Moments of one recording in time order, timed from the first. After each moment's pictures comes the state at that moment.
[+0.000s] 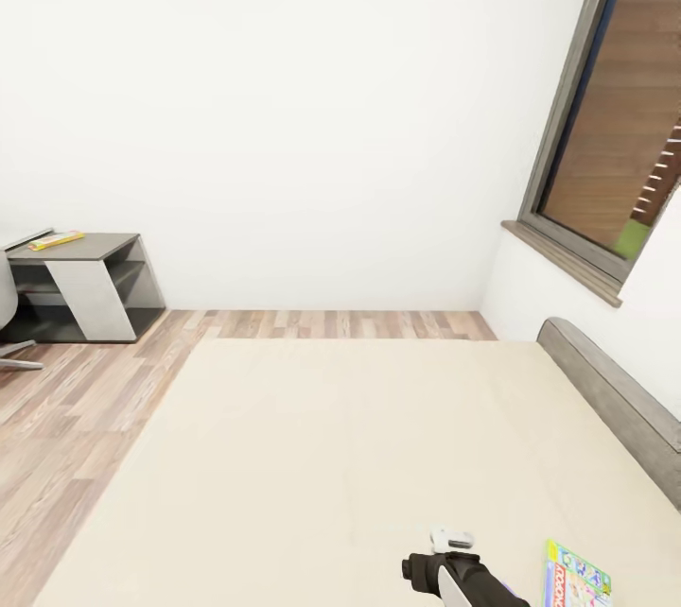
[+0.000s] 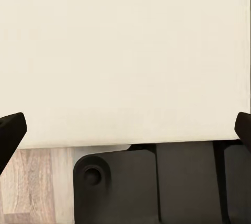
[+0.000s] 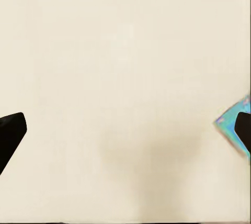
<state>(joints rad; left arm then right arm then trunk) 0.03 -0.10 -0.06 -1.00 -0.02 0.49 0.06 -0.45 0.07 0.14 -0.39 -0.26 0.33 -0.12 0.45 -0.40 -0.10</state>
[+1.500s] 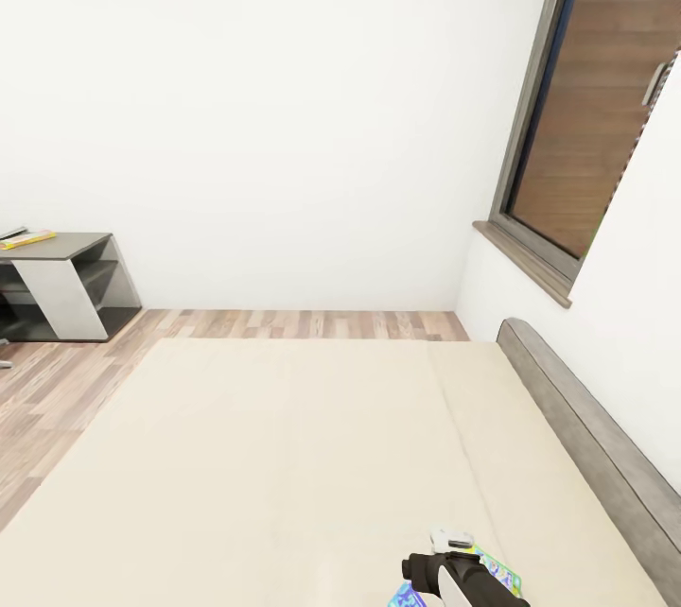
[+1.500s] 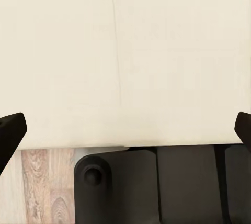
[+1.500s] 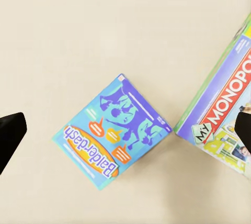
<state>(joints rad) 0.03 -0.10 -0.06 -1.00 -0.02 0.49 0.06 -0.45 0.07 0.14 -0.39 -0.26 0.33 -0.12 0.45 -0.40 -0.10</state>
